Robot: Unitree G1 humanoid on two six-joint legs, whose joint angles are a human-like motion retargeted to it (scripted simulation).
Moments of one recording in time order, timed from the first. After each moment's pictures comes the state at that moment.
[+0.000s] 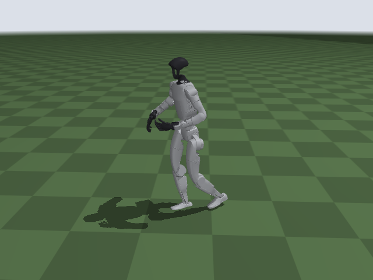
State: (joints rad) left arm 0.16 0.43 -0.39 -0.14 -0.71 -0.09 -0.29; right arm -0.09 -0.61 0.45 0.05 -0.01 -0.05 0.33; waist -0.03 0.03 -0.02; left_leg -0.15 0.10 0.09 0.78 -0.61 -0.02; right_leg -0.38 0.17 -0.11 0.31 -0.30 0.01
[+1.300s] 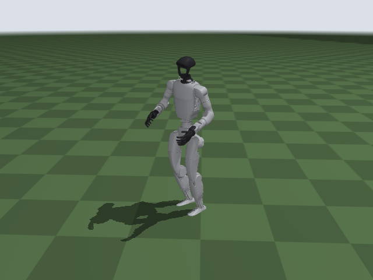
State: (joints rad) left arm 0.15 0.35 -0.09 0.10 -0.45 -0.13 0.21; right arm -0.18 -0.41 0.47 0.02 -0.12 -0.09 -0.13; waist 0.13 -0.13 0.08; left_leg -0.07 -0.05 0.06 0.27 -0.38 0.00; right_leg -0.03 -0.01 -0.15 0.28 -0.39 0.07
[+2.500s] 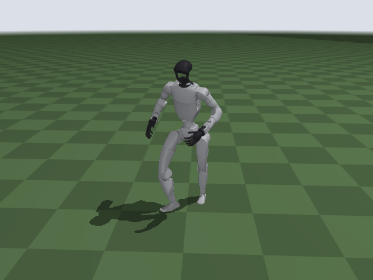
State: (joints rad) left arm 0.17 0.57 -0.22 -0.05 -0.33 -0.17 -0.03; right arm 0.05 -0.55 0.28 0.09 -0.06 -0.23 -0.10; waist -0.09 -0.15 0.22; left_leg 0.16 -0.14 0.19 -0.04 -0.45 0.03; right_leg -0.63 -0.27 -0.32 0.78 -0.48 0.05
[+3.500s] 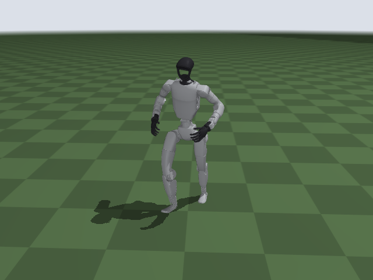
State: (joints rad) left arm 0.37 0.63 -0.15 -0.13 -0.26 -0.17 -0.16; right arm 0.20 -0.55 0.33 -0.02 0.01 -0.26 -0.02; waist 0.01 -0.15 0.16; left_leg 0.23 -0.09 0.16 -0.03 -0.45 0.02; right_leg -0.43 -0.14 -0.32 0.45 -0.50 0.07
